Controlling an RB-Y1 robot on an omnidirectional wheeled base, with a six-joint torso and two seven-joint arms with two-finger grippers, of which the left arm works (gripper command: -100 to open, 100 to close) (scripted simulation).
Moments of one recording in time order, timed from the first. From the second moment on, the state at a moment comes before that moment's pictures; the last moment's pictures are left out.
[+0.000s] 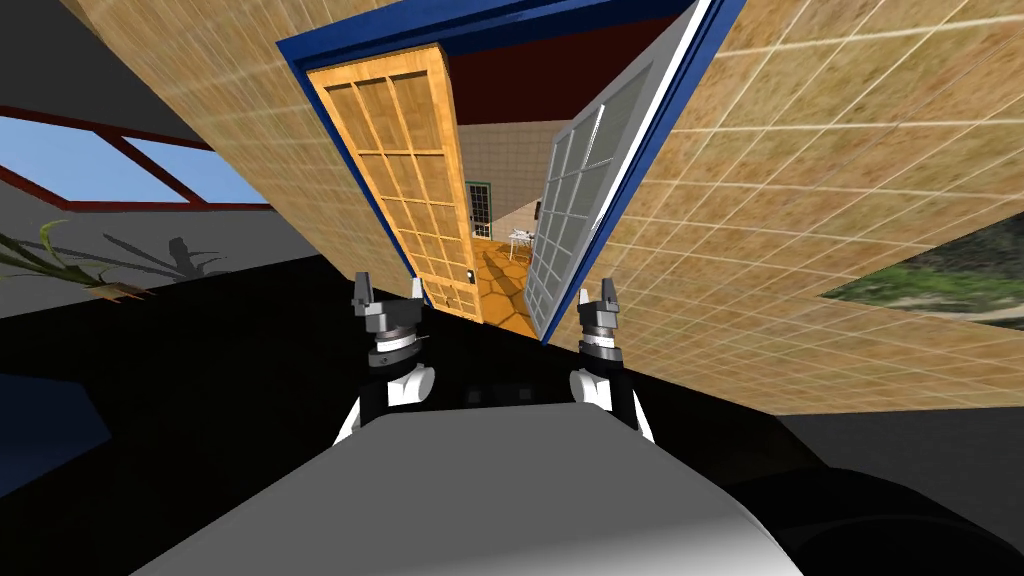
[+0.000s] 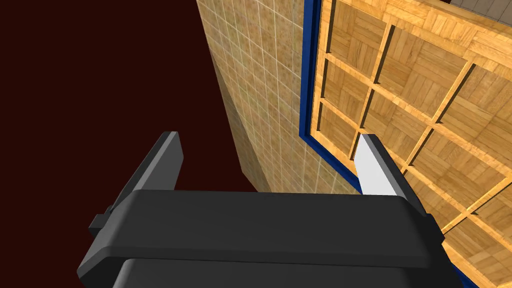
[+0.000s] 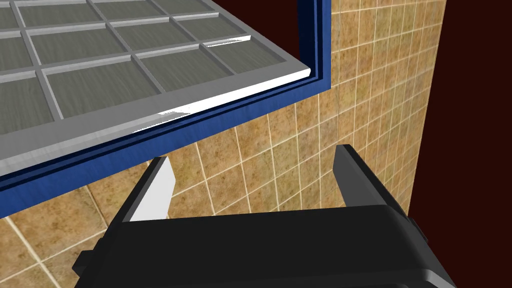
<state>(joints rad) 0.44 0.03 -0.06 -2.21 0.06 -0.67 0.23</state>
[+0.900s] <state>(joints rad) 0.38 0.05 -0.06 -2.01 0.18 -0.72 0.33</state>
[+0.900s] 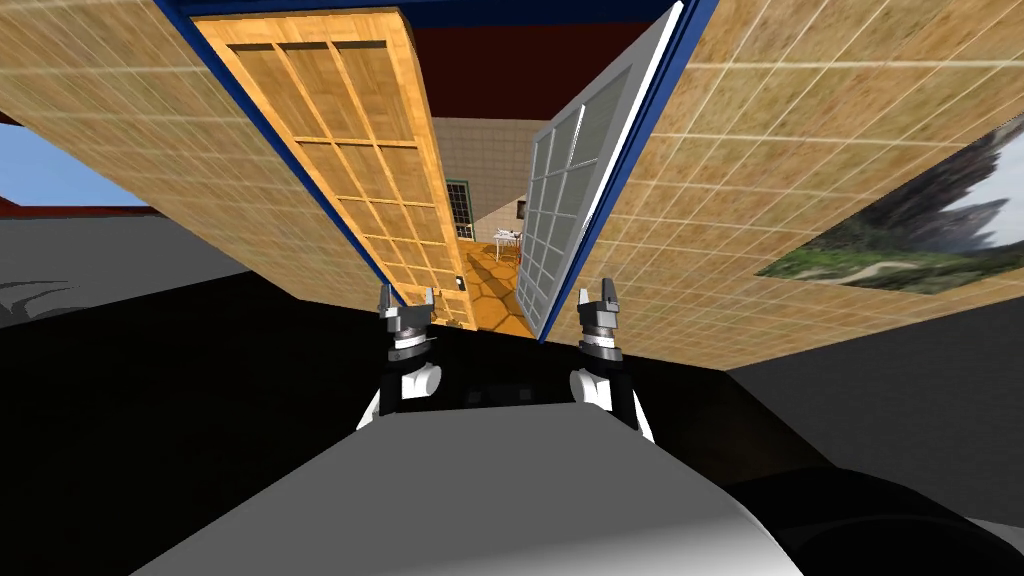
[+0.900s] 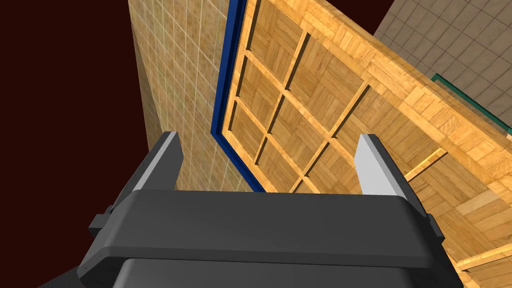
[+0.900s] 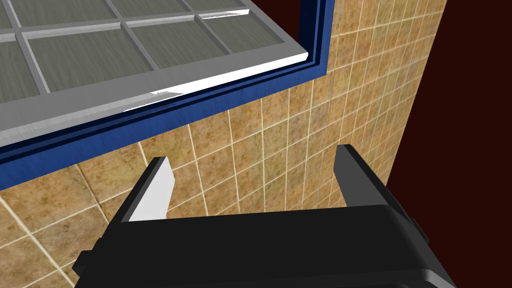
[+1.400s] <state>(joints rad) 0.34 0.07 -0.06 -1.87 0.26 -0.76 0.41</state>
